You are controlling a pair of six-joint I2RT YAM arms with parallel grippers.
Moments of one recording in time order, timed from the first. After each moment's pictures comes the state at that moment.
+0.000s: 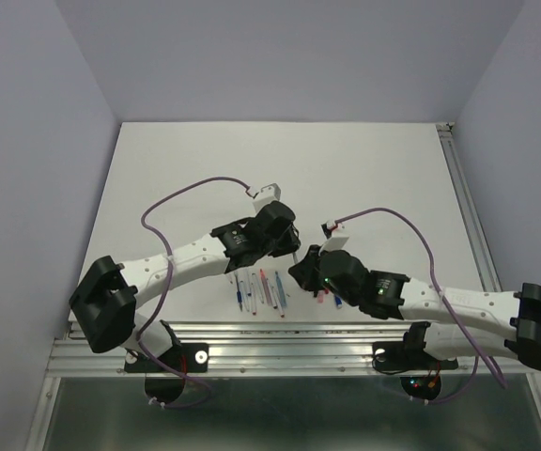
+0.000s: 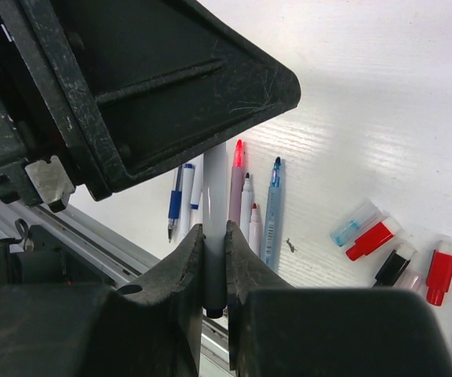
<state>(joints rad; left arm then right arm) -0.95 1.42 1.01 -0.33 -0.24 -1.02 1.13 1.10 0.61 -0.01 0.42 0.87</state>
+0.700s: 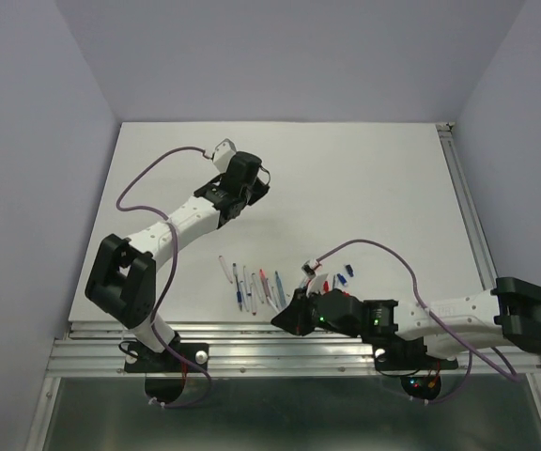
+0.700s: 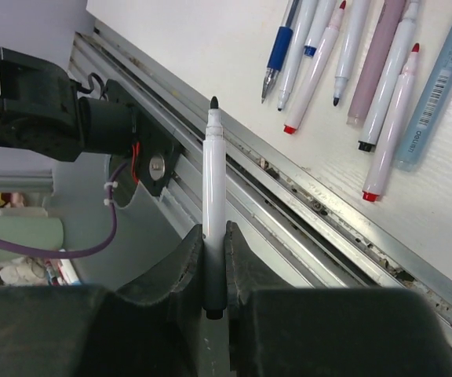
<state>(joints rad) -0.60 1.59 1.19 -0.25 -0.33 -1.04 1.40 1.15 0.41 0.30 0.25 1.03</state>
